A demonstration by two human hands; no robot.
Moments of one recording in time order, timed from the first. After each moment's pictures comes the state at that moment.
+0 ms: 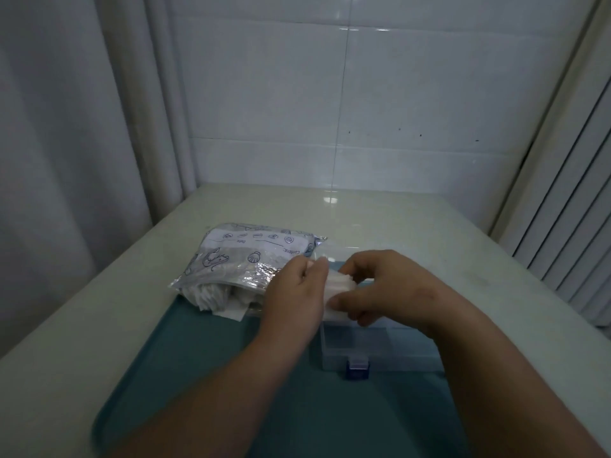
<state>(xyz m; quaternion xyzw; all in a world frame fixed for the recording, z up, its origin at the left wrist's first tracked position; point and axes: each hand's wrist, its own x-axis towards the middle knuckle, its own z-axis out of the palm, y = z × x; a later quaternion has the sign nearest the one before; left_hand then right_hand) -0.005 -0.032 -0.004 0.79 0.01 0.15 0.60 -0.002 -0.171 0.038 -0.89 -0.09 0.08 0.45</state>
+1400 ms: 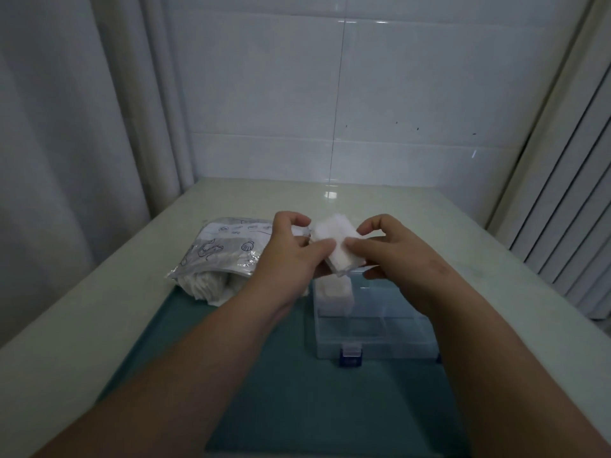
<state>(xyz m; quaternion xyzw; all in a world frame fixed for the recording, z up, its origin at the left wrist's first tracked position) 0.017 -0.027 0.015 0.68 -0.06 0.04 0.73 0.013 -0.185 0.034 -0.81 -0.02 -0.01 0.58</state>
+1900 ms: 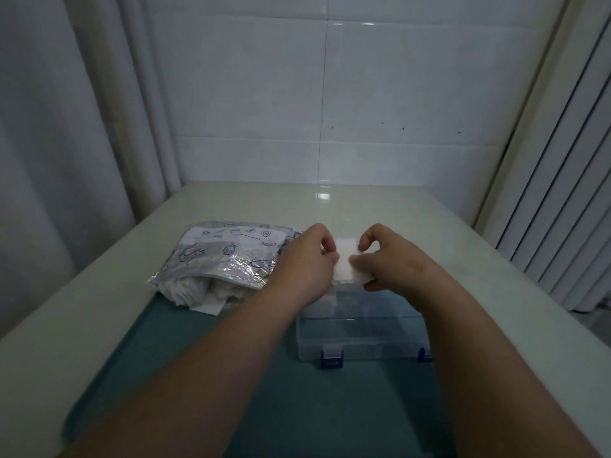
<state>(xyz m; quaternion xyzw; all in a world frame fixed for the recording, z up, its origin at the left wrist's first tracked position) 0.035 -0.064 0.009 0.89 -0.09 0.07 0.45 0.024 -0.210 0.025 -0.89 0.02 -0.02 0.46</state>
